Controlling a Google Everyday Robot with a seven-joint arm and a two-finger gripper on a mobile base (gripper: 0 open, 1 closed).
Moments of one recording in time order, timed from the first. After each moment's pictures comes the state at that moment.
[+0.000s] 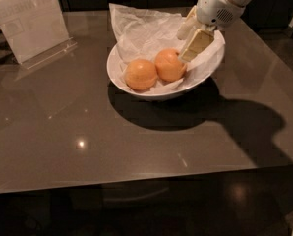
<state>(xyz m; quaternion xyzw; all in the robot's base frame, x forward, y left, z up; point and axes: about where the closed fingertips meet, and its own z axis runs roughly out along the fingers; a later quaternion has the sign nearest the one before) 0.624 -0.104 0.950 -0.68 0.68 0.08 0.26</state>
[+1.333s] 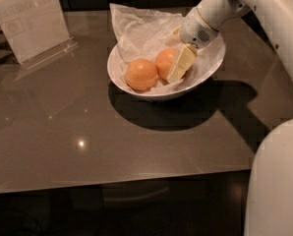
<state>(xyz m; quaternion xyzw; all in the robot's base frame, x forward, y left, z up) 0.656 -0.073 0.883 -0.67 0.68 0.18 0.24</state>
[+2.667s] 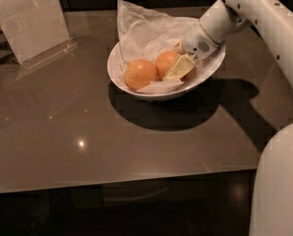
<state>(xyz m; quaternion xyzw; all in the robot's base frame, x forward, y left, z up) 0.655 -0.079 0.852 -0.63 0.70 0.22 0.24</state>
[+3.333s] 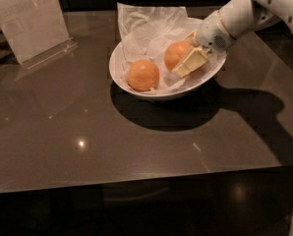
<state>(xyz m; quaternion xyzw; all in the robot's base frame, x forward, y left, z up) 0.646 -0.096 0.893 -0.61 0.70 0.20 0.31</state>
